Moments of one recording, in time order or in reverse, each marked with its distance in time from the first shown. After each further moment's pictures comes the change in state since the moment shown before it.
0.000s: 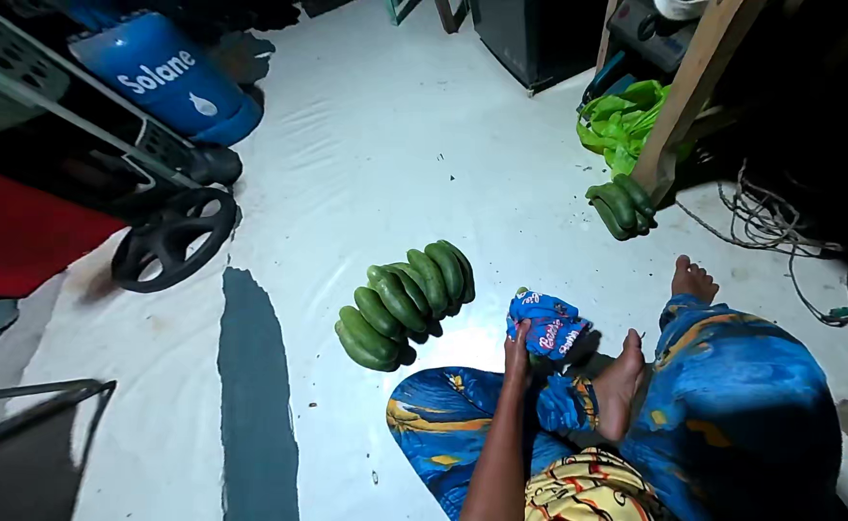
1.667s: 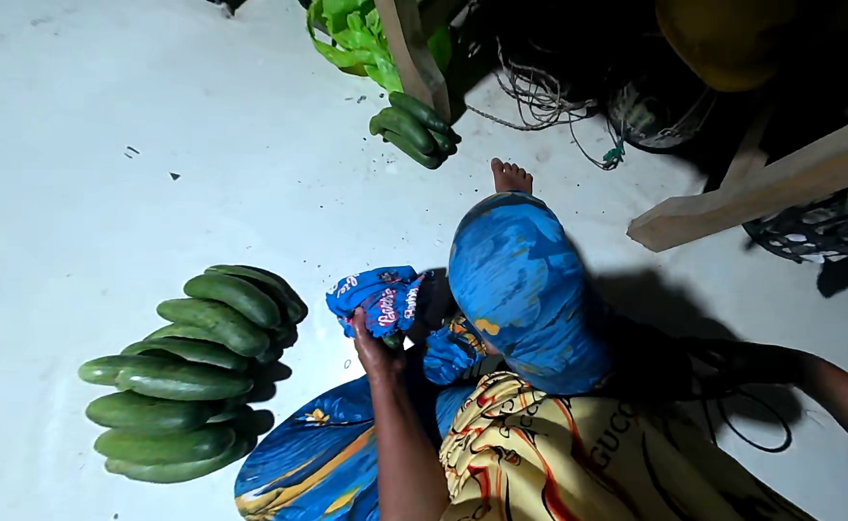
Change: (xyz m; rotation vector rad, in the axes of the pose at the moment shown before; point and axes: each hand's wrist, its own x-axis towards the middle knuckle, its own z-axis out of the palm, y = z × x) left_hand -0.002 -0.009 -0.008 0.052 -0.034 0.003; right_hand -0.068 0.284 0.060 0.525 -0.177 0.297
